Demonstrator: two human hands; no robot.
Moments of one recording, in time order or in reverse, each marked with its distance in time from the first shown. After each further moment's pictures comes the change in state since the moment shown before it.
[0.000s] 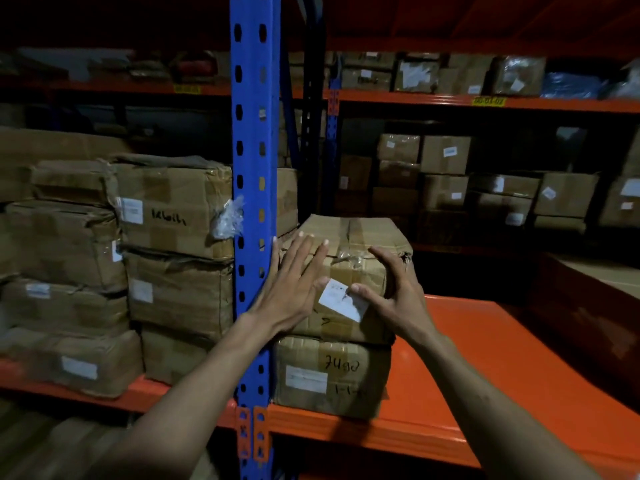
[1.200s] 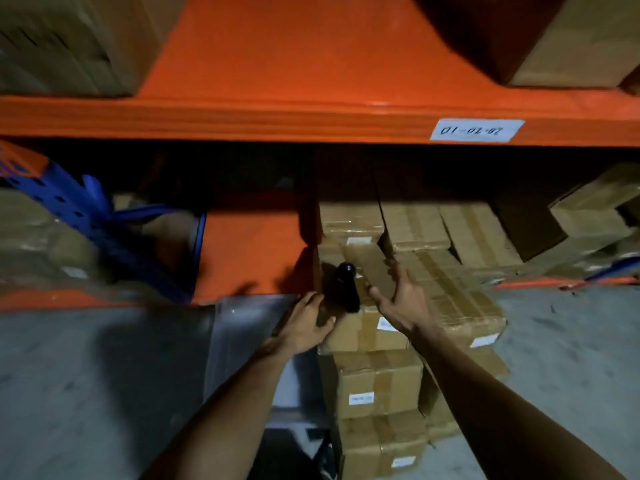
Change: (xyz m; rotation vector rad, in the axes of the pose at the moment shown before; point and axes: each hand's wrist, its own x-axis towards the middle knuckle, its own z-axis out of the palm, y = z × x) left_hand -0.372 0.538 0.199 -0.755 -1.082 -0.479; right_hand -0.557 0.228 -0.192 -0.256 -0.403 1.080
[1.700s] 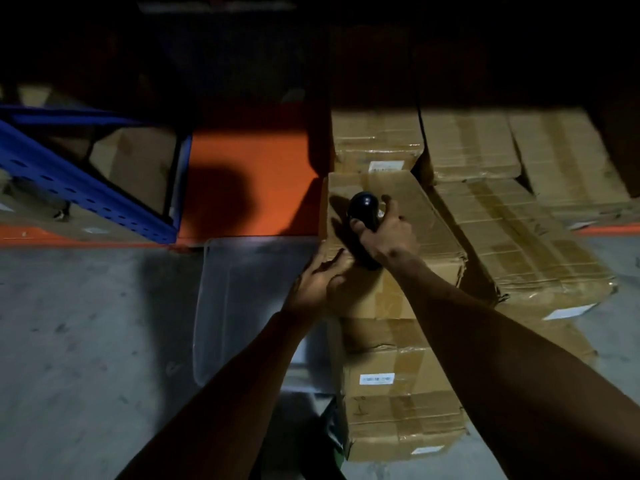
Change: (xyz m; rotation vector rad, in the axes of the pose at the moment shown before) left_hand 0.090 -0.099 0.169 -0.319 0.008 -0.072; right_hand 0.148 0.090 0.153 -0.019 -0.079 0.264
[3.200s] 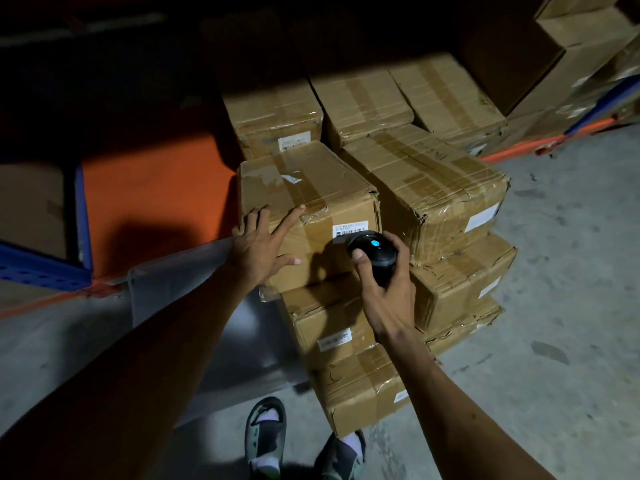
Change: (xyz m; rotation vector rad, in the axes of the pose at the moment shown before) left_hand 0.034 0.011 0.020 1.077 0.050 0.433; right_hand -0.161 0.148 0.021 0.694 0.443 -0.001
